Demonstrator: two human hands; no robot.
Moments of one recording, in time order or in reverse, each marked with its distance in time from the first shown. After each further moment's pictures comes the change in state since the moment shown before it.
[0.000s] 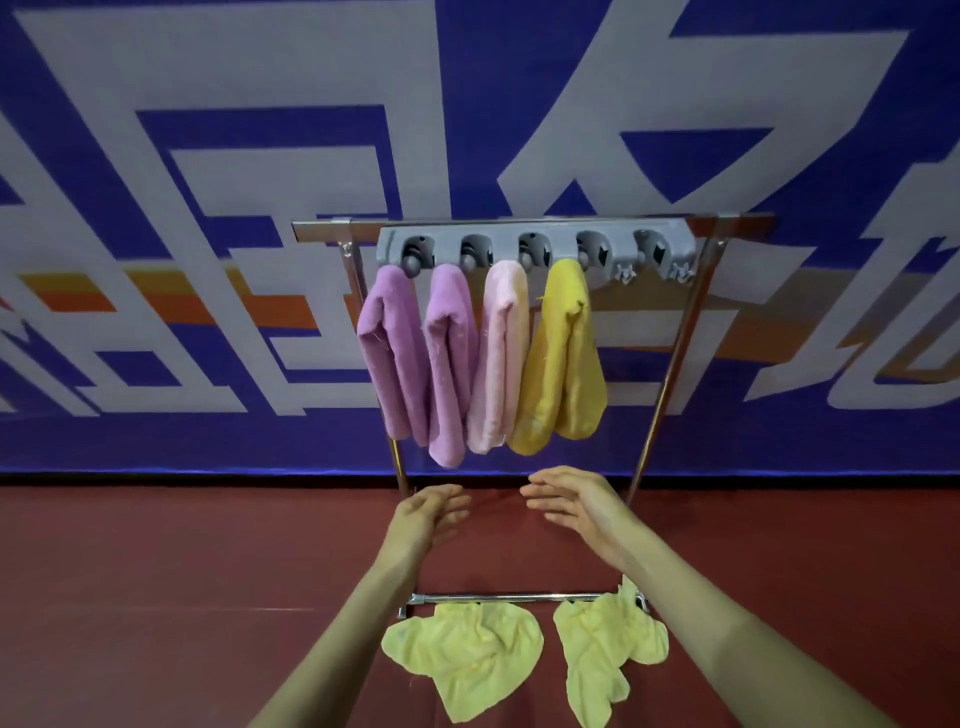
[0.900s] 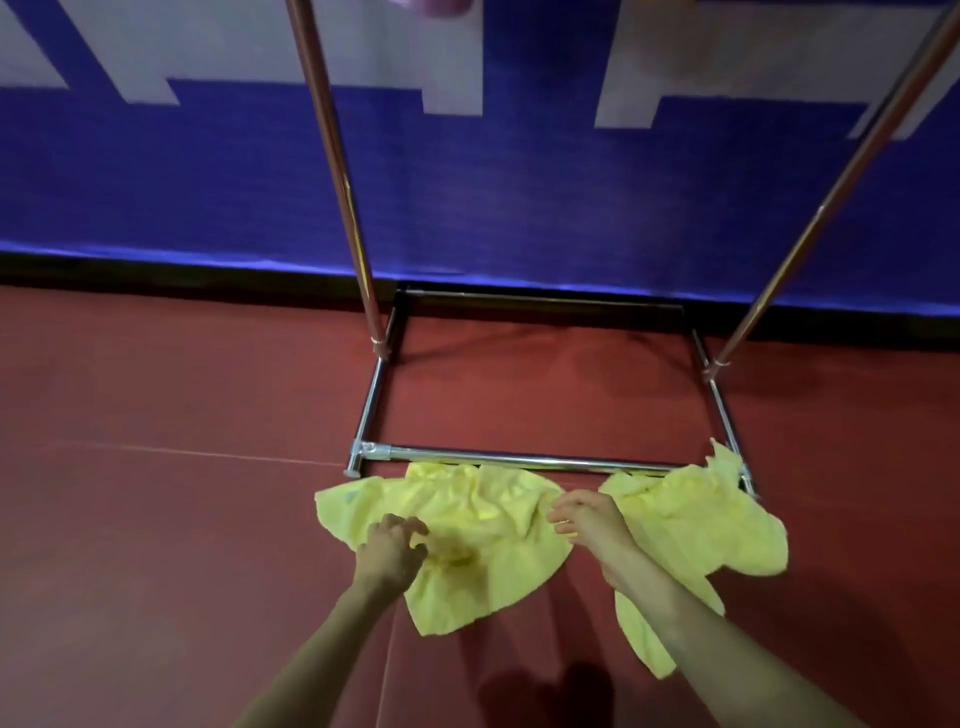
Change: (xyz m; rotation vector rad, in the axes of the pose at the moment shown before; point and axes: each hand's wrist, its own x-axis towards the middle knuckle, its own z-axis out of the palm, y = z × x) left_hand 0.276 -0.569 -0.060 1.082 0.095 -0.050; right_hand 0.264 0.539 -0.053 -0.286 0.194 0.210
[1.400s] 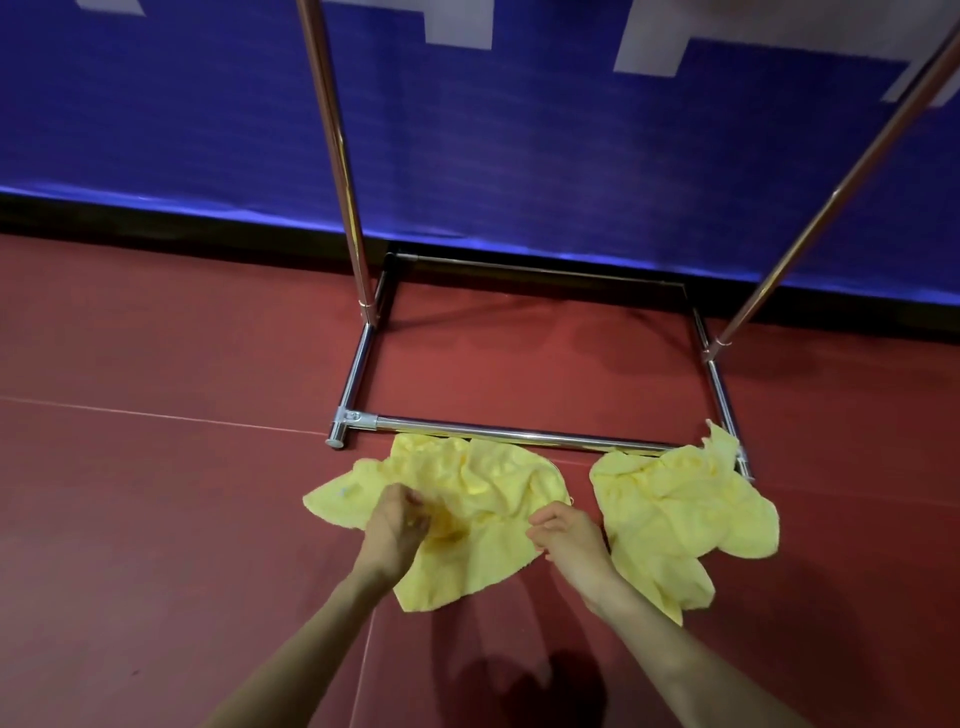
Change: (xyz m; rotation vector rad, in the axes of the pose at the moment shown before) left_hand 0.001 0.000 0.032 -0.430 0.110 0.081; right_hand -0.003 0.053 0.022 -0.191 -0.041 -0.040
